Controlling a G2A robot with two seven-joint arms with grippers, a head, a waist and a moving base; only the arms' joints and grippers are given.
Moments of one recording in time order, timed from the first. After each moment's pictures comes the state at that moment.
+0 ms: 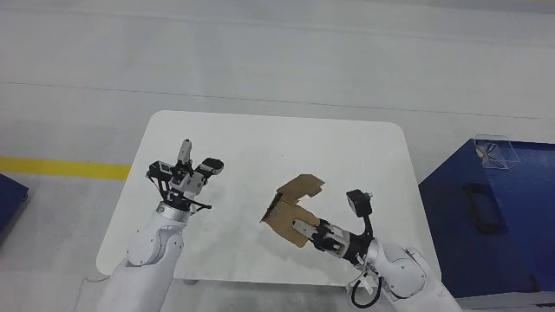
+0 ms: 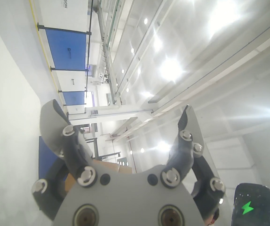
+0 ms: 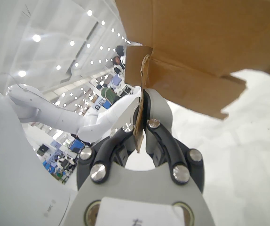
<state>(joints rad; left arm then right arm) 1.21 -1.31 -1.32 -1.38 -0.64 -0.44 -0.47 -1.42 -1.12 1.23 -1.65 -0.06 -0.82 0.59</state>
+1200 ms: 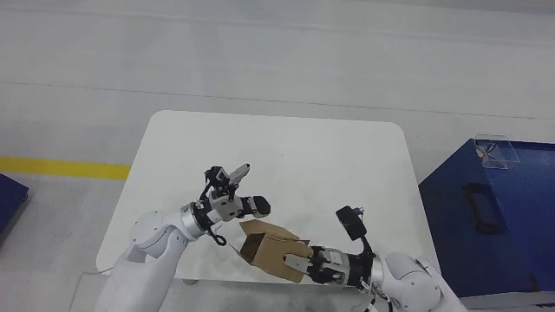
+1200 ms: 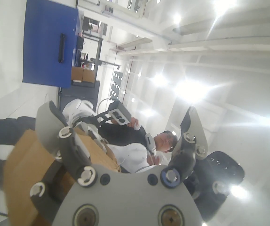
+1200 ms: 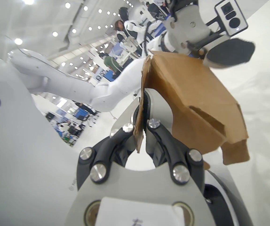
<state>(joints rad) 1.17 -1.27 -1.30 -1.47 -0.74 0.06 -0.92 -1.52 -1.06 1.26 -1.85 0.10 -0.71 0.81</state>
